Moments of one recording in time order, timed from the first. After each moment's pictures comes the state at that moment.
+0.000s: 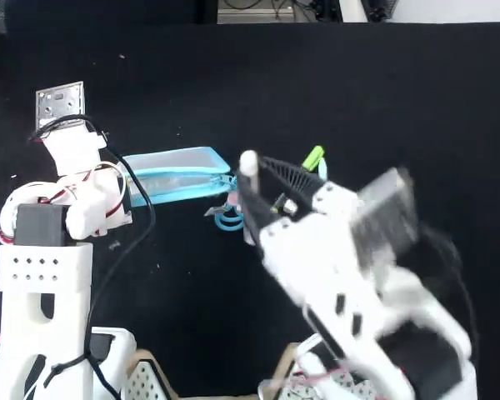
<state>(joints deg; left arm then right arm) -4.0 -44.7 26.2 81.4 10.9 -34.5 -75.8 32.4 57.4 -0.7</state>
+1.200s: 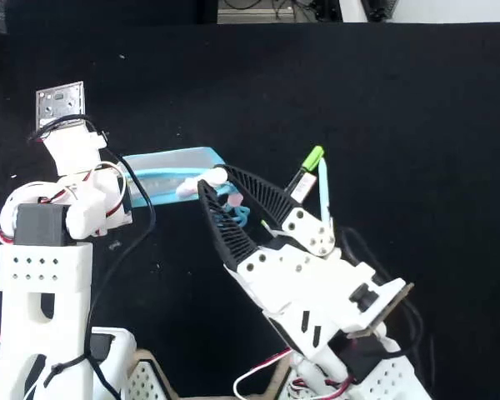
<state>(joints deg) -4.0 -44.7 26.2 81.4 10.9 -42.1 -95.4 76.3 2.1 -0.7</state>
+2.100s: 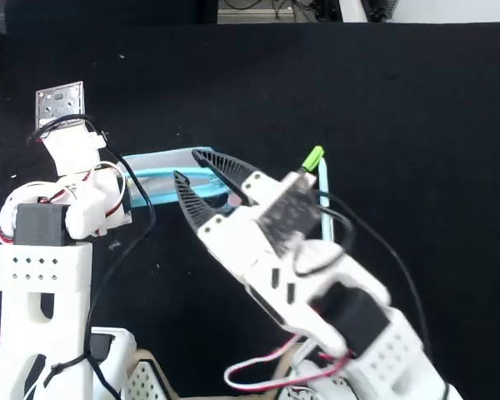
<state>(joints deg) -3.9 -44.6 26.2 81.4 10.9 -42.0 -69.4 46.6 38.1 3.7</state>
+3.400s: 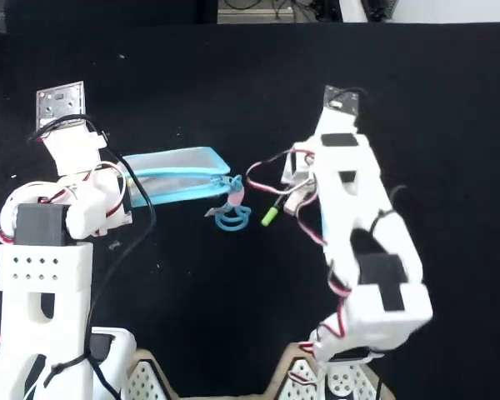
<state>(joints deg) -3.9 -44.6 26.2 81.4 10.9 -2.1 10.8 18.3 57.7 -21.0</state>
